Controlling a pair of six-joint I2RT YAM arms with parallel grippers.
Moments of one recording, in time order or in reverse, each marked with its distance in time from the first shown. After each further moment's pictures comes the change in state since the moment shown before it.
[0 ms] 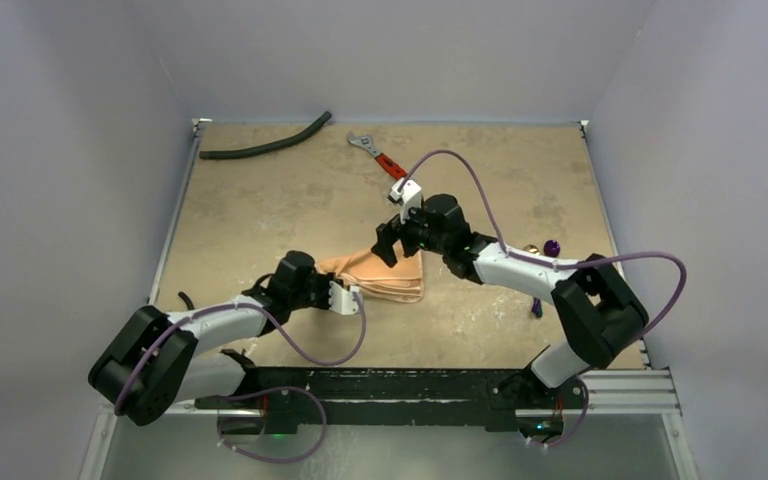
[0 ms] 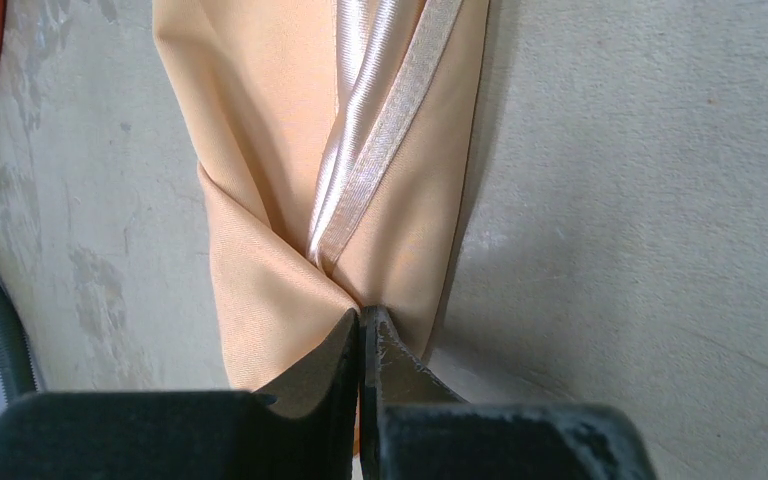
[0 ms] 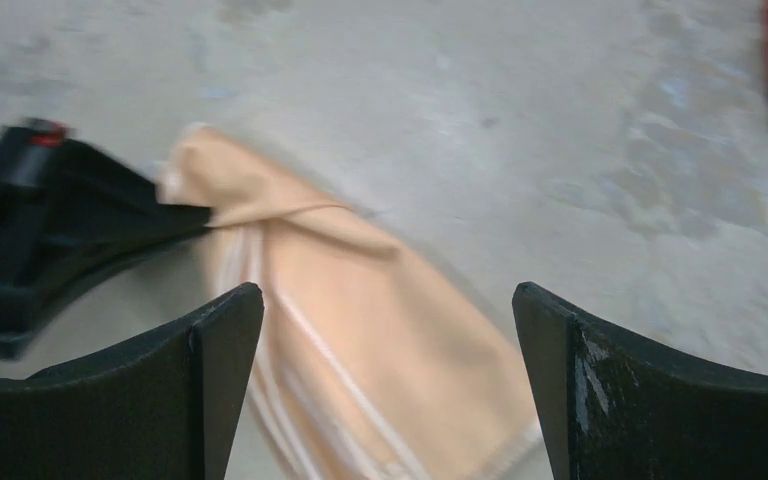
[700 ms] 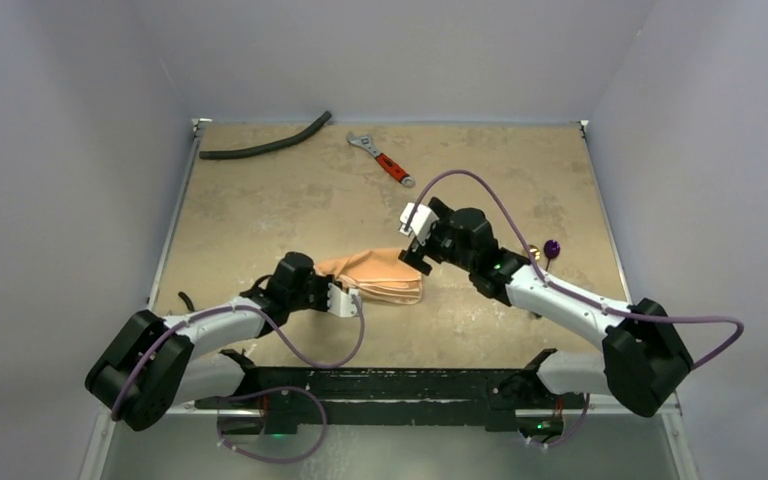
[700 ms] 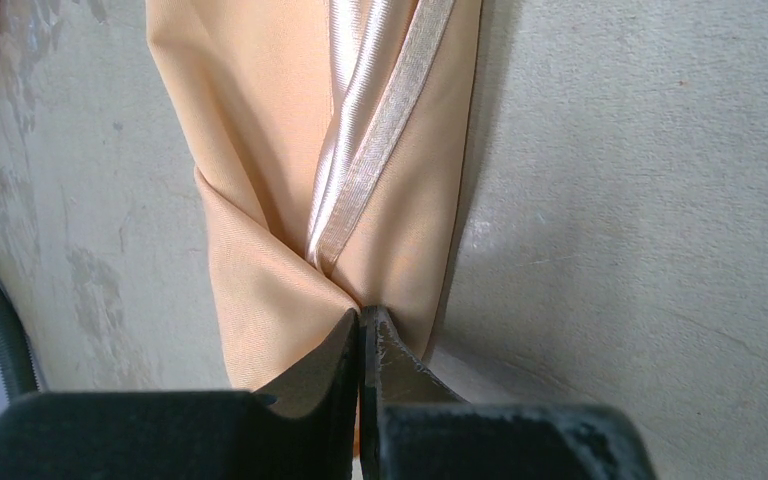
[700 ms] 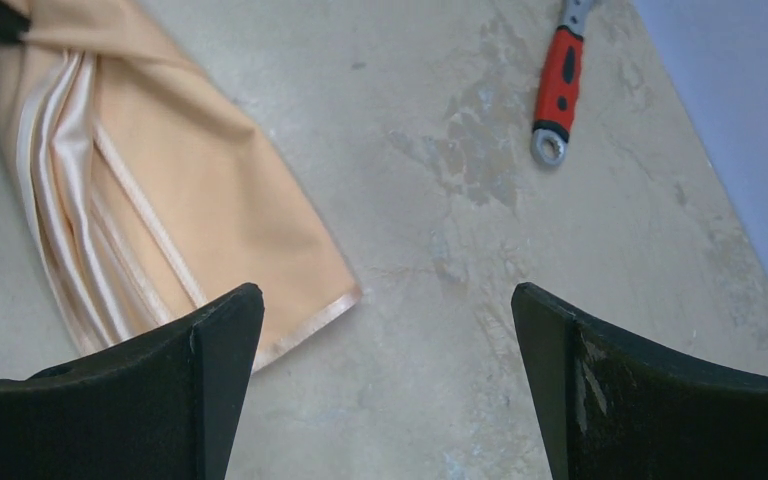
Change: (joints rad) left arm 0.000 -0.031 -0.005 -0.040 0.002 0.018; right arm -0.003 -0.287 -0.143 -0.119 0.199 -0.552
